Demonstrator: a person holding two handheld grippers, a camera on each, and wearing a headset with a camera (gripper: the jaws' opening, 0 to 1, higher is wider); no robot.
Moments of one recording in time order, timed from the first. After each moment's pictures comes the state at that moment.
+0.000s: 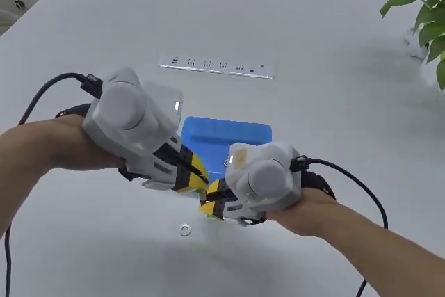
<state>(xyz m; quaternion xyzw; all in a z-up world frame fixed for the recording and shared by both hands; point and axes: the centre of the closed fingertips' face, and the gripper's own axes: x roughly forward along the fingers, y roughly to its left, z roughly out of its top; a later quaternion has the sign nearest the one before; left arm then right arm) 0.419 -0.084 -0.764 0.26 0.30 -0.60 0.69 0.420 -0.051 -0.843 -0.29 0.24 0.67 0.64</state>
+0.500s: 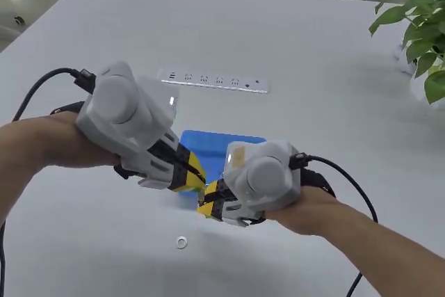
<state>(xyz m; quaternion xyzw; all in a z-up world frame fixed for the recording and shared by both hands) 0.427 -0.086 -0.741 0.27 0.28 -0.60 0.69 0.430 -0.053 -0.820 -0.30 0.23 0.66 0.65</state>
